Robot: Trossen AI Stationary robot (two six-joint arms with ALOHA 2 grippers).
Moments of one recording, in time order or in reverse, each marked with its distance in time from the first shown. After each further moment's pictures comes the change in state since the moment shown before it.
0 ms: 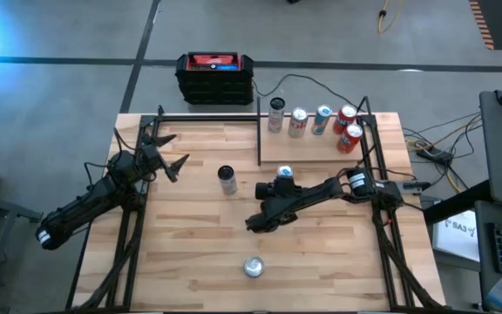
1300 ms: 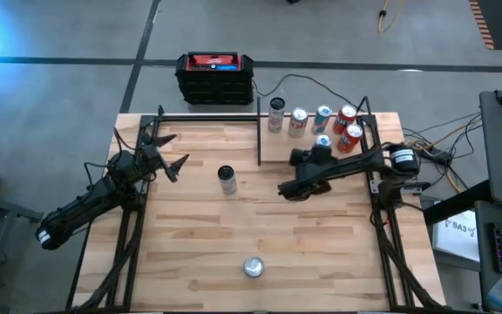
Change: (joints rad) left arm 0.000 0.000 0.000 0.000 0.000 0.000; right arm -0.188 -0.434 -0.490 -0.014 0.140 0.042
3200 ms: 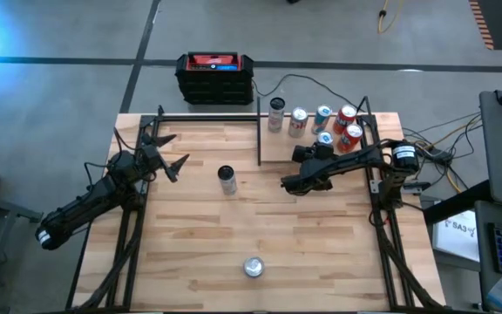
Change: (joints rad) left arm 0.000 0.000 0.000 0.000 0.000 0.000; right arm -0.094 -0.016 -0.187 0.284 0.115 -0.080
